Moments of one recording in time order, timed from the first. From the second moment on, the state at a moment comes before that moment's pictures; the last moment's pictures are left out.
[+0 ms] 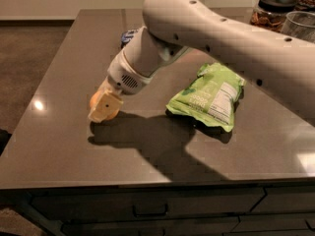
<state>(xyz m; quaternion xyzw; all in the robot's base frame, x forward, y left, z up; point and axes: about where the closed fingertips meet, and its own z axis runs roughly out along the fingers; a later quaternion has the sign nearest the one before) 0.507 0.119 0.877 -0.63 0.68 0.27 0.25</state>
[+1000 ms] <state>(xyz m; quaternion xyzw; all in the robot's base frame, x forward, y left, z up) 0.660 0.053 0.870 -0.43 0.81 0.24 0.31</state>
